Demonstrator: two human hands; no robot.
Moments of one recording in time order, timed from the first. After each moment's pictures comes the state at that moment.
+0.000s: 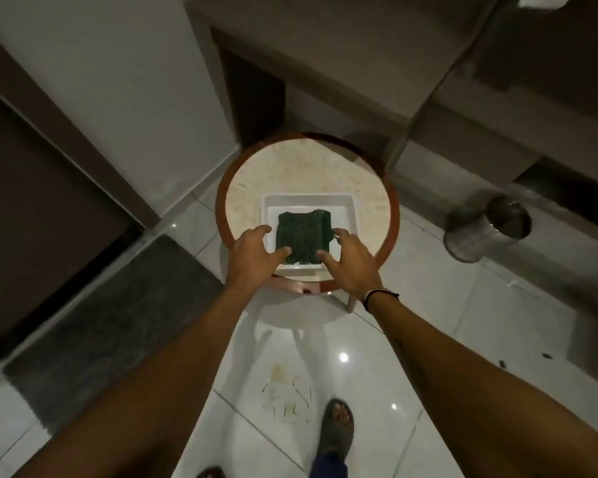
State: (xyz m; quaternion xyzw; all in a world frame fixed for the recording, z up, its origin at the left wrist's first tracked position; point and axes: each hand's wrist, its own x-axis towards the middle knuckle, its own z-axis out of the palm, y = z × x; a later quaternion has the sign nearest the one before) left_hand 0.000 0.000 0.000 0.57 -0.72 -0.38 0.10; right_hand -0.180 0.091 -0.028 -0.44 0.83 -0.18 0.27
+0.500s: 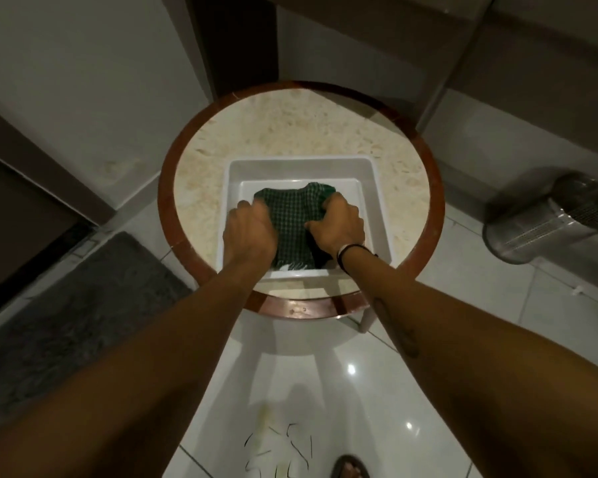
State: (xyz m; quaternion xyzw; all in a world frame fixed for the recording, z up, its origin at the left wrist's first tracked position) left_hand -0.107 -0.087 -0.242 0.59 -0.79 -0.15 0.09; right_hand -0.245 -0.040 -0.247 -0.36 0.87 -0.20 0.26
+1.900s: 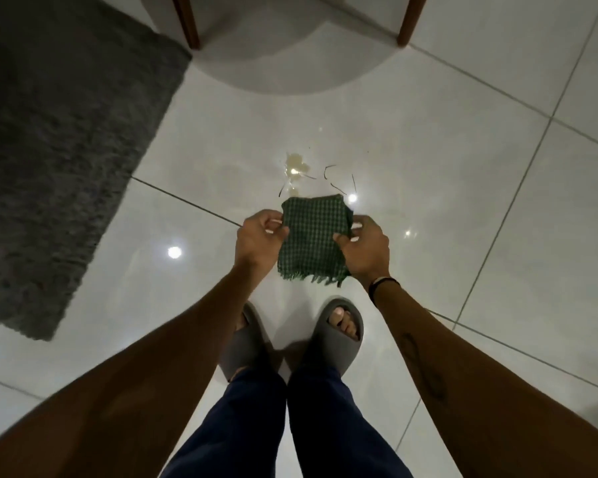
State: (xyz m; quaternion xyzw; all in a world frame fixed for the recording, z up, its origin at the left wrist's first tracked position) left_hand 0.245 0.292 -0.569 0.57 -0.61 -0.55 -0.03; right_hand 0.103 0.425 -0.569 -0.11 0.88 -0.24 0.40
